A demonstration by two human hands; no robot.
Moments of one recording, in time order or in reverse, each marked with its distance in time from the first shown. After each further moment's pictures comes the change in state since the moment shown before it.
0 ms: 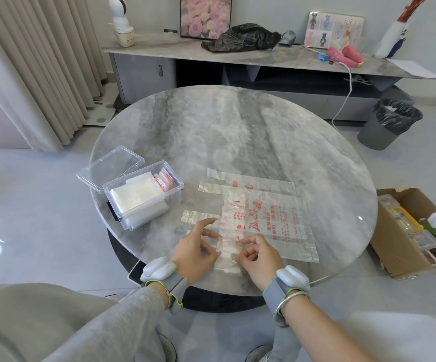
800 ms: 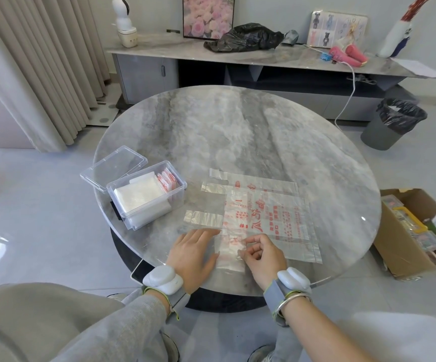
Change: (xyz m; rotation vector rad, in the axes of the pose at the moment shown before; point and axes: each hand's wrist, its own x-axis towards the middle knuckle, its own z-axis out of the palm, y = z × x) left_hand -0.011 -0.017 -0.005 0.482 0.094 0.304; right_hand 0.002 0.004 0.003 -0.034 0.097 -0.019
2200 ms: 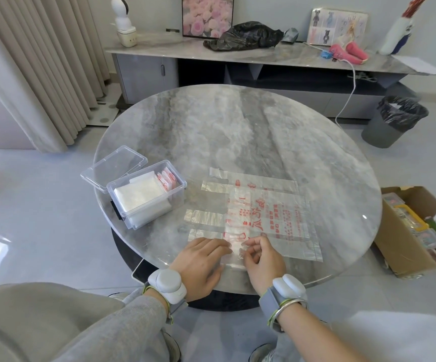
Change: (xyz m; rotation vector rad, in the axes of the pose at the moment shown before) left_hand -0.005 -0.004 0.009 0.017 -0.087 0.354; right_hand -0.013 -0.002 0.006 -0.009 0.088 -0.040
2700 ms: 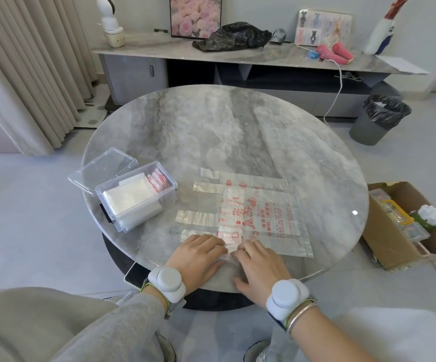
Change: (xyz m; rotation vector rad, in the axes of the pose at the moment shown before) left_hand 0.018 -0.001 0.005 0.167 0.062 0.096; right_hand -0.012 -0.012 -0.036 -0.828 -0.246 -0.627
